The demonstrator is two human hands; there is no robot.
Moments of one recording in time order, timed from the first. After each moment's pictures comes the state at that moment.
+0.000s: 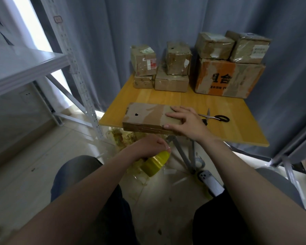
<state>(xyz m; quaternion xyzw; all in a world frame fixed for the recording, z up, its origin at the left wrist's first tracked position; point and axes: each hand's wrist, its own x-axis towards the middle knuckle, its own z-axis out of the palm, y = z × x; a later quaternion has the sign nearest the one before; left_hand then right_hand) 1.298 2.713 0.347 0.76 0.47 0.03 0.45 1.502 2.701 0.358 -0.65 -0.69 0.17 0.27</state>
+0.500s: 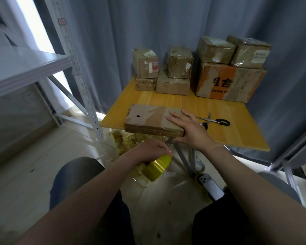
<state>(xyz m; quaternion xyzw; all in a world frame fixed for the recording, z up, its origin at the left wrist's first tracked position) 1.297 2.709 0.340 0.75 0.46 0.05 0.48 1.511 2.698 0.339 -0.62 -0.76 0.08 0.19</state>
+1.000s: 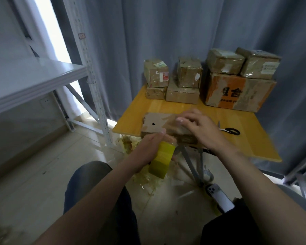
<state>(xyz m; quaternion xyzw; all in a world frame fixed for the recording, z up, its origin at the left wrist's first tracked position) 1.260 2.672 0.395 0.63 0.41 0.31 0.58 1.474 2.673 0.412 -0.58 -0.70 0.18 0.36</state>
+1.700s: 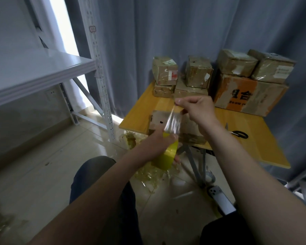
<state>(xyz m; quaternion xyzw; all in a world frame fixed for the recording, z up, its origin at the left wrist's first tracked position) 1.251 2.676 0.406 0.63 0.43 0.24 0.60 1.425 2.719 0.444 -0.62 -0.53 0.29 0.51</state>
